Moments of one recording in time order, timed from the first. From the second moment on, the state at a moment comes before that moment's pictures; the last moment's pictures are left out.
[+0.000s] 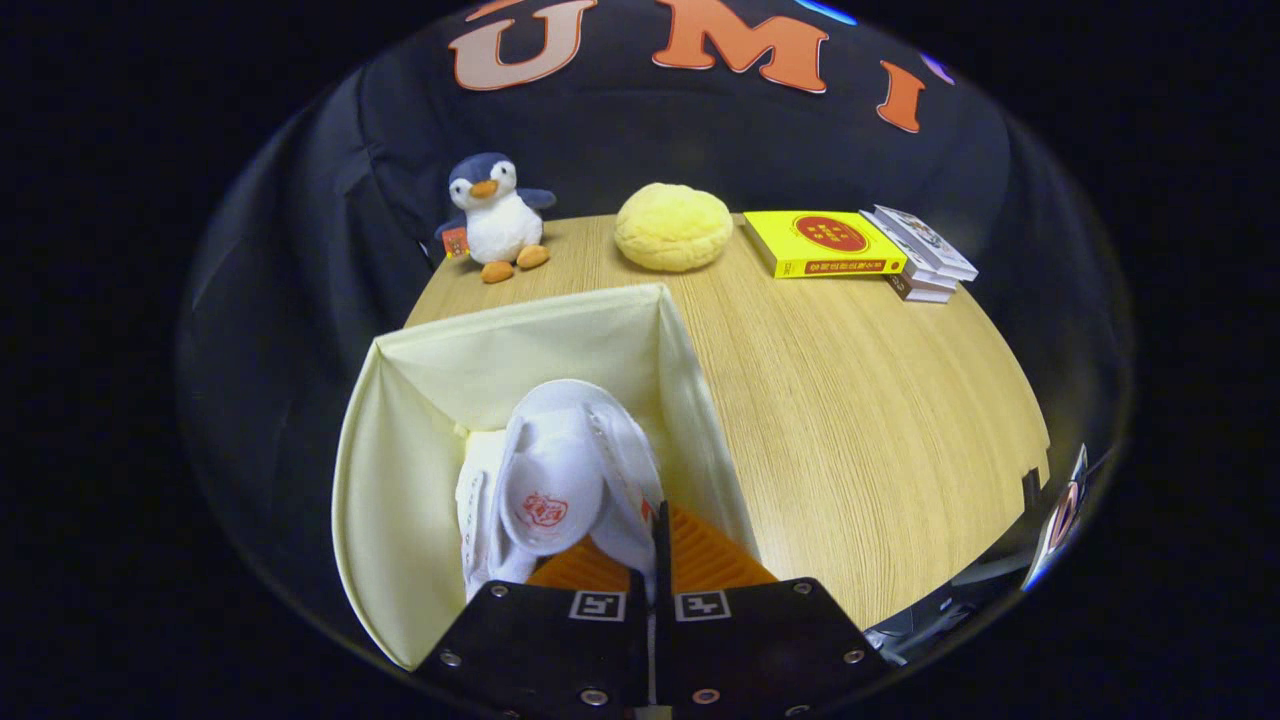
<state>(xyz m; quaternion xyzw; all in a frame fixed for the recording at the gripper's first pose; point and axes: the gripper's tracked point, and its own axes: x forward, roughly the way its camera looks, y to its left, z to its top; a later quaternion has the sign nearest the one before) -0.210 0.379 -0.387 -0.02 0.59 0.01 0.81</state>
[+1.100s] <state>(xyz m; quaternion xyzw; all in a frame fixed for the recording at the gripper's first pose) -0.120 0.248 -0.230 0.06 0.39 0.18 0.90</state>
